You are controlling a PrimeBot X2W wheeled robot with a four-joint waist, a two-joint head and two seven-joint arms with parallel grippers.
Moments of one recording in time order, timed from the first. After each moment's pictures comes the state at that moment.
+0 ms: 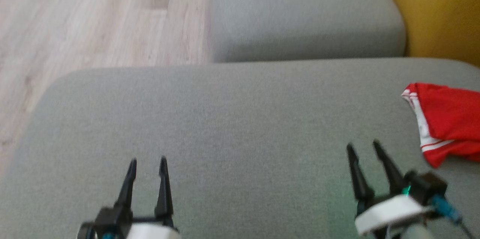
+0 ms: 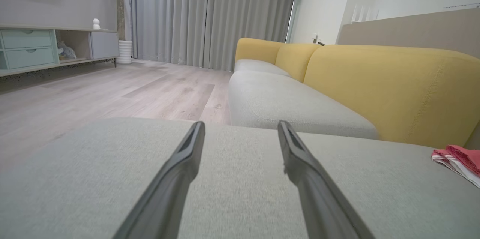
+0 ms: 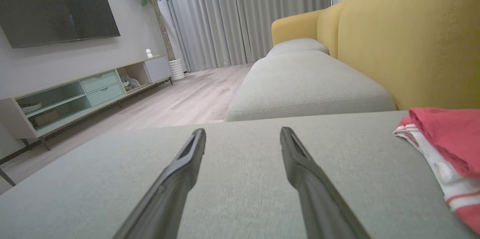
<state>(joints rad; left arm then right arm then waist) 0.06 0.05 -0.22 0.20 -0.25 0.06 -0.25 0.01 -0.14 0.19 0.32 0.32 0.13 -0.25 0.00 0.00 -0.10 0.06</state>
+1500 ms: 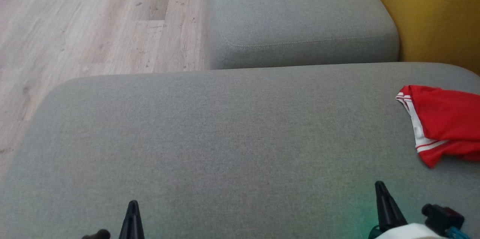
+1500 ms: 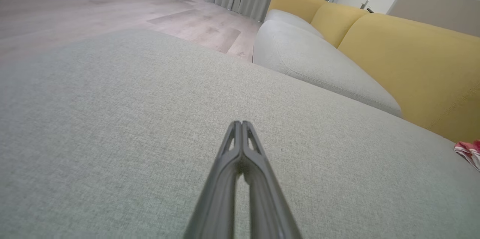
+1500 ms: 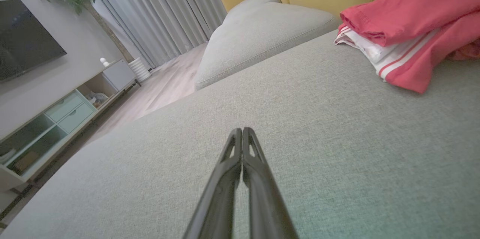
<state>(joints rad) 0.16 0.05 -0.16 0.31 -0.45 0.05 -0.18 0.15 -0.07 0.08 0.37 0.48 0.13 -0.18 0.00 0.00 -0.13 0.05</state>
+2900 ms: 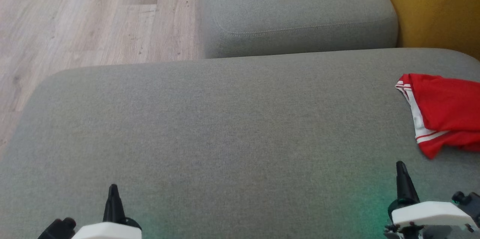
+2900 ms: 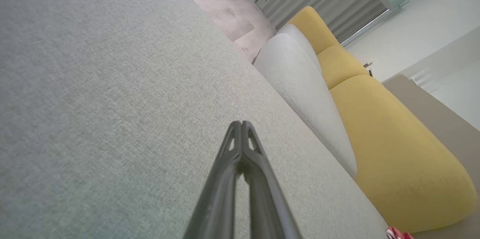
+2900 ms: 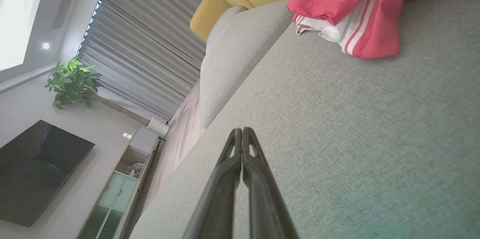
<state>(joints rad) 0.08 0.05 -0.06 0.30 -0.93 -0.03 -0.06 0.07 -0.06 -0.01 0.33 0.95 0.13 -0.06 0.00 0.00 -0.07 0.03</state>
